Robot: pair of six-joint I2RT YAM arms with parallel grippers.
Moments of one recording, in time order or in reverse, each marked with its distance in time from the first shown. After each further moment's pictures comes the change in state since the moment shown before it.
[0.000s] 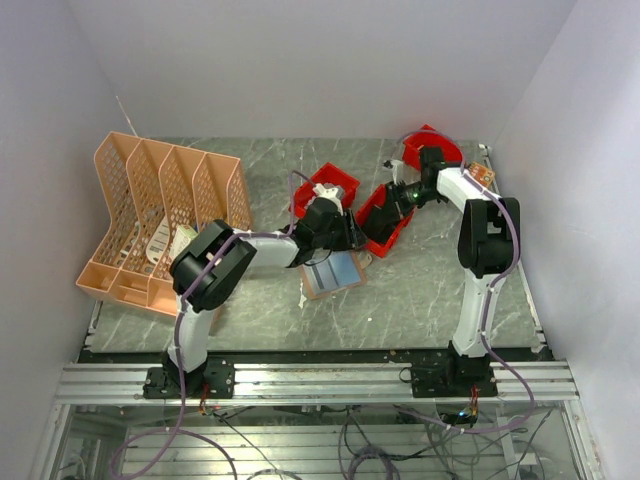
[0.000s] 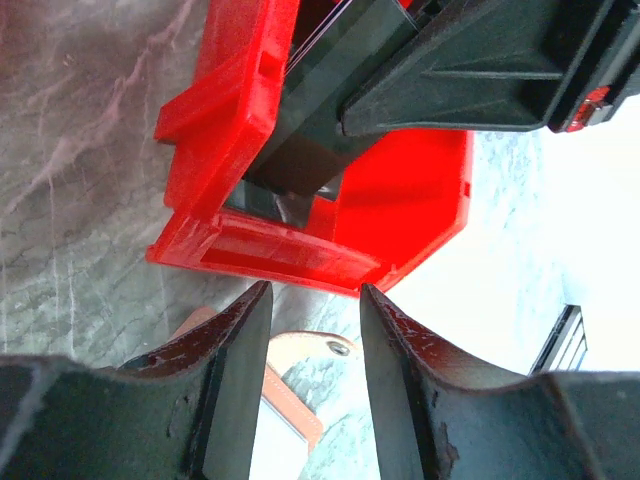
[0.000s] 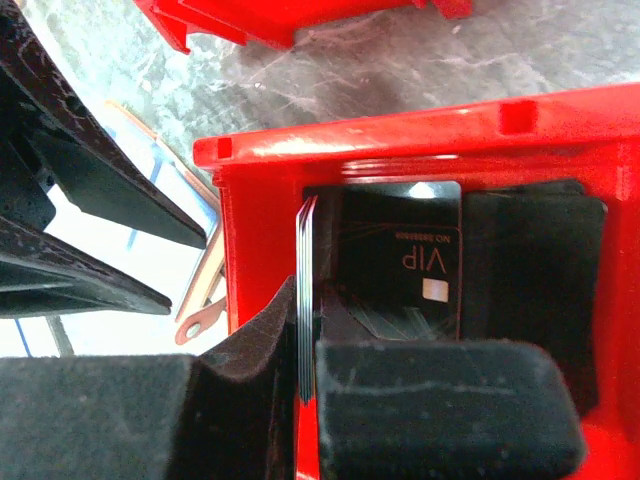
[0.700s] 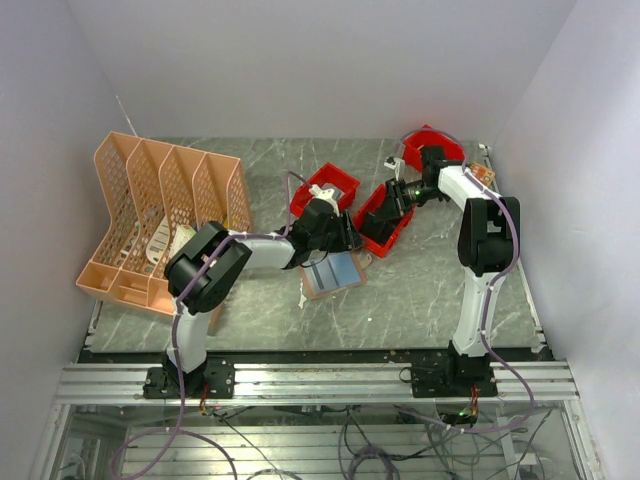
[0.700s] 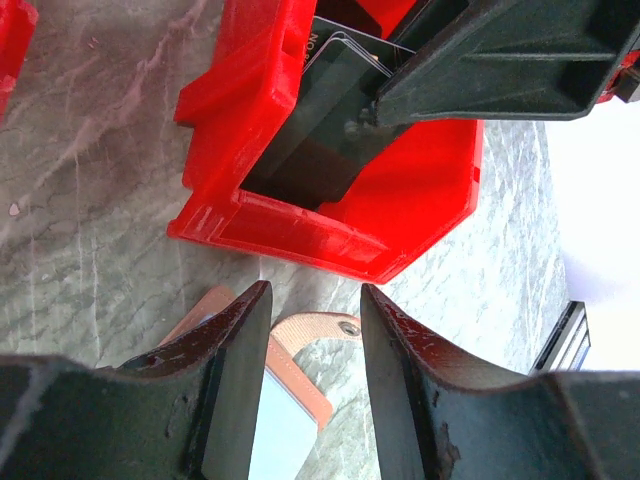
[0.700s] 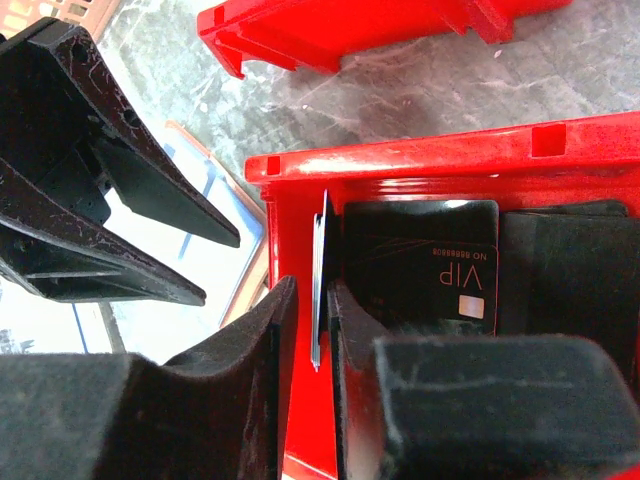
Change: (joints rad) left arm 0.010 -0.042 -0.042 0.000 0.000 0.004; right arm -0.023 0.018 0.038 -0.040 -0.112 0.037
